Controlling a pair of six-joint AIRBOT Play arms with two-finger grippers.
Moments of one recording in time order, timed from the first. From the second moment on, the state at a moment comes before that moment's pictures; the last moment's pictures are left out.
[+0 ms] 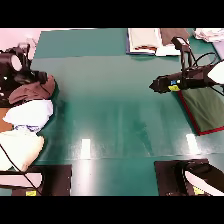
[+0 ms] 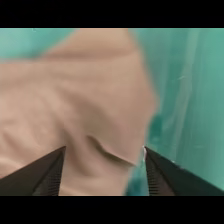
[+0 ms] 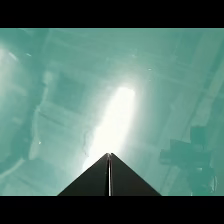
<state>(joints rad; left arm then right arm) 0.06 -1.52 1.39 1.71 -0.98 -1.68 0.23 -1.00 1.15 -1.18 1.13 1.54</state>
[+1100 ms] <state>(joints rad) -0.49 -1.11 1.69 1.70 -1.00 -1.55 -0.09 -0.96 1.51 -1.18 1.22 1.54</state>
